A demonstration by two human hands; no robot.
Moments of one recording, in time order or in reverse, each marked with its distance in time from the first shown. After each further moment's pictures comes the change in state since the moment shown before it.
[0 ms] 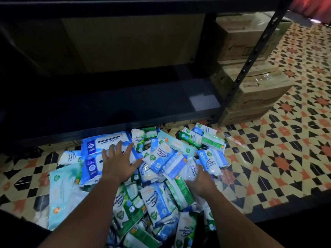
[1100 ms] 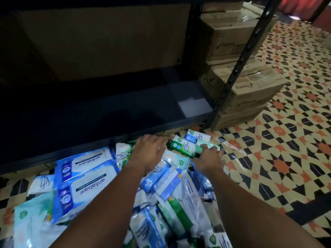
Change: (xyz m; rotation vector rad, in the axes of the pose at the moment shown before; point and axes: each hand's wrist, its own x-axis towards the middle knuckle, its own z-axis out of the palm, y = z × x) left_hand 0.090 0.120 -0.034 -0.183 0.128 0.482; right_hand 0.063 -0.041 -0.083 -0.140 0.305 0.103
